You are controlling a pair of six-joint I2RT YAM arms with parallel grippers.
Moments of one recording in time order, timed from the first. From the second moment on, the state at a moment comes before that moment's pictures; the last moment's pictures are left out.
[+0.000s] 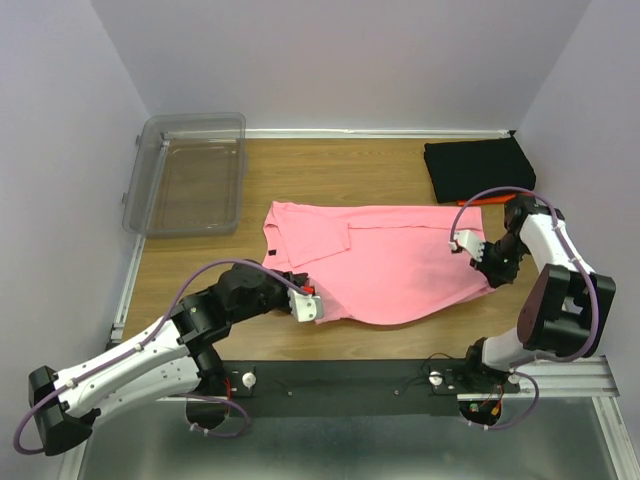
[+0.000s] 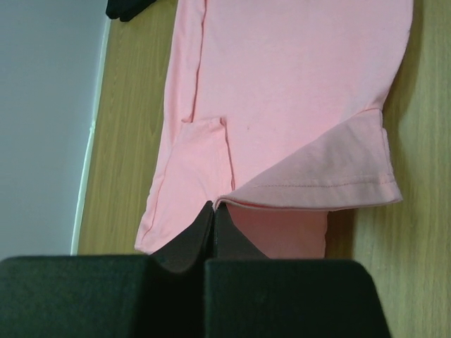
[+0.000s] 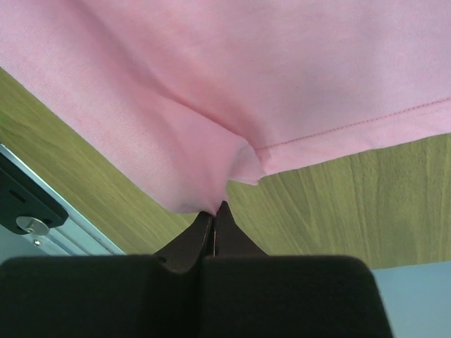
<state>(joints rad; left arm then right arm) -0.98 0.68 0.59 -0.30 0.08 0.78 -0.26 1.47 1.01 -1.15 -0.14 -1.45</state>
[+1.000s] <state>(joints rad) -0.80 0.90 0.58 -0.11 0.06 0.81 -0.38 1.70 1.12 -1.14 -0.18 -1.47</state>
